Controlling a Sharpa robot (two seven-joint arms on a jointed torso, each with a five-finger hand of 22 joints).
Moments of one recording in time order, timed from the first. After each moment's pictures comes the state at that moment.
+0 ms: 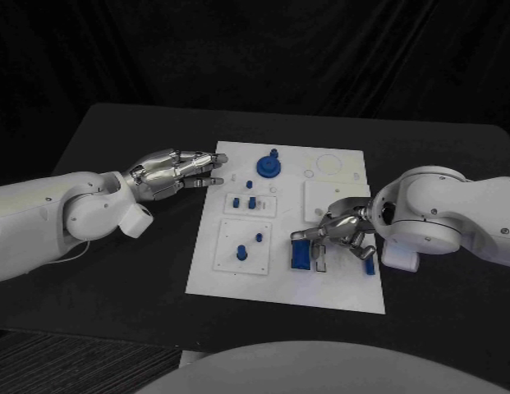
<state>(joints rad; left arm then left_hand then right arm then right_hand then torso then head) 1.26 -0.89 -0.21 1.35 -0.18 0.38 0.37 1.39 0.28 -0.17 0.27 0.43 0.46 0.14 0.12 0.05 0.09 0.13 0.21 0.04 0.02 0.14 0.02 0.01 0.16 0.09 0.28 0.04 0.18 1.32 -0.97 -0.21 1.83 -0.71 0.08 -0.63 0.77 -0.04 0.05 0.20 0.06 0.90 0.07 0.31 0.70 1.47 -0.01 1.57 1.31 1.47 -0.07 1.57 1.31 0.07 1.45 0.04 1.15 1.31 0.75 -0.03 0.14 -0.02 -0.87</state>
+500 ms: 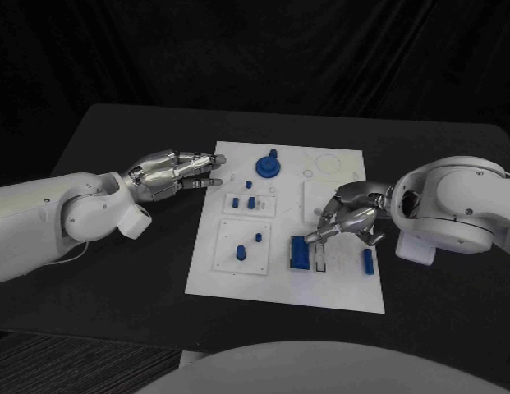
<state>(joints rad) 1.26 -0.89 -0.21 1.35 -0.18 0.38 0.37 1.39 0.28 -0.17 0.27 0.43 0.46 0.14 0.12 0.05 0.09 0.13 0.21 0.04 0.02 0.15 0.03 0.01 0.16 0.09 0.28 0.04 0.18 1.38 -1.06 -0.21 1.93 -0.82 0.04 -0.51 1.07 -0.02 0.01 0.04 0.21 0.89 0.04 0.52 0.85 1.47 -0.03 1.57 1.31 1.47 -0.09 1.57 1.31 0.07 1.46 0.02 1.18 1.31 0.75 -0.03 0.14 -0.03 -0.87</state>
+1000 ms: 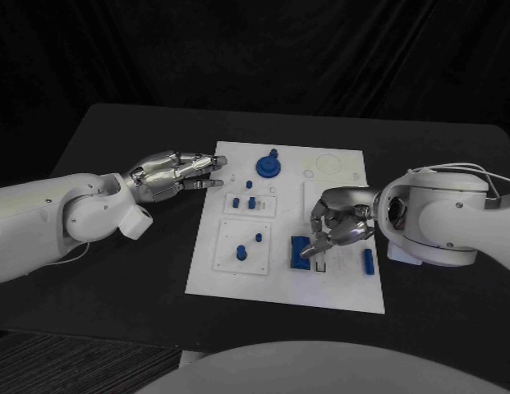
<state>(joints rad) 1.26 -0.89 -0.21 1.35 -0.18 0.38 0.37 1.39 0.28 -0.17 0.27 0.43 0.46 0.14 0.12 0.05 0.09 0.13 0.22 0.04 0.03 0.15 0.03 0.01 0.16 0.09 0.28 0.04 0.18 1.34 -1.02 -0.21 1.95 -1.20 0.05 -0.44 1.13 -0.10 -0.05 0.17 0.05 0.92 0.00 0.91 1.28 1.47 -0.06 1.57 1.31 1.46 -0.11 1.57 1.31 0.07 1.47 0.00 1.16 1.31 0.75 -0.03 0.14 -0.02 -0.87</state>
